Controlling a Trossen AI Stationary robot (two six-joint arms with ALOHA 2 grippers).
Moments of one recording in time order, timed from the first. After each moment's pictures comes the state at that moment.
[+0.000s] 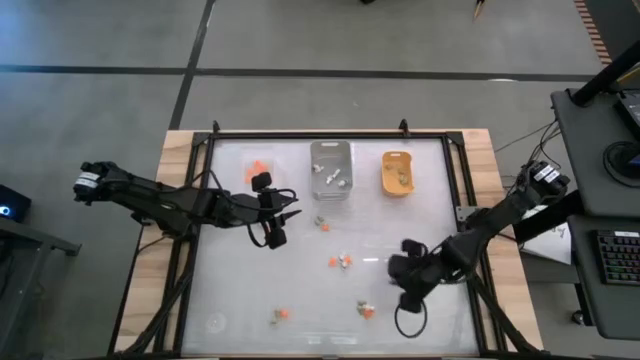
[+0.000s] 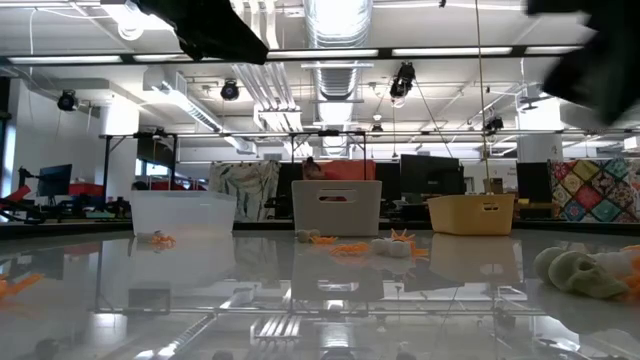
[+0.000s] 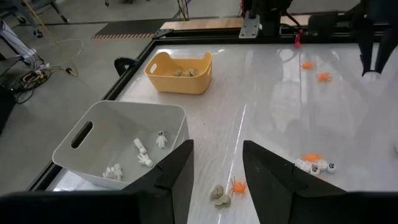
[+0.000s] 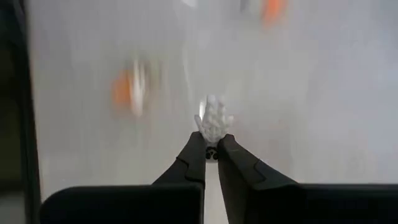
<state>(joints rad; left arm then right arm) -0.19 1.18 0.85 -0.15 -0.49 -0.09 0.63 1.41 0.90 -0.58 0.19 0.79</state>
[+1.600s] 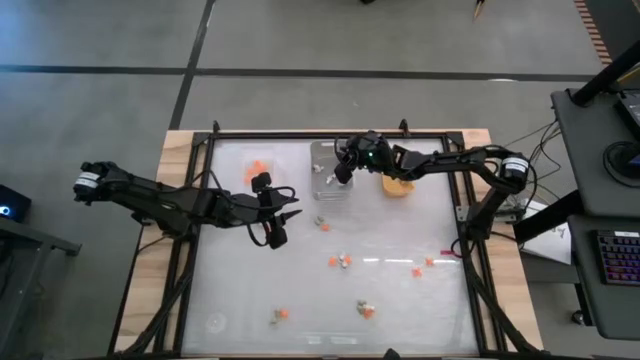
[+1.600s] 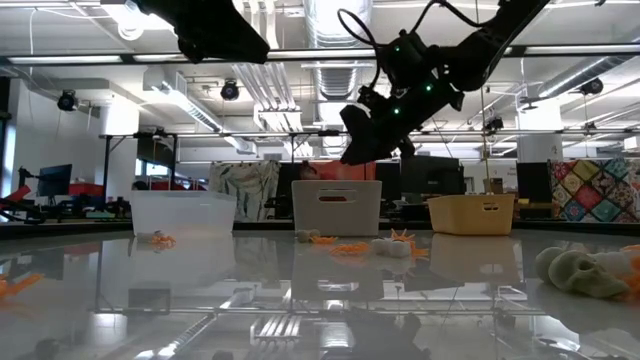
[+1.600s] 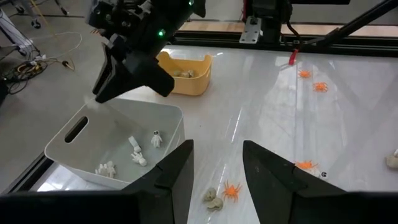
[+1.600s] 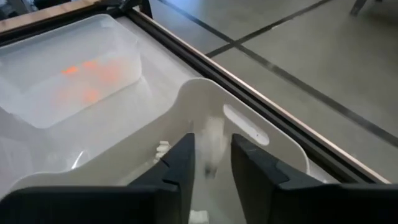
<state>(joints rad) -0.19 1.18 0.84 -0.14 -0.49 -0.15 -0.42 1.69 0.94 0.28 0.18 0.14</state>
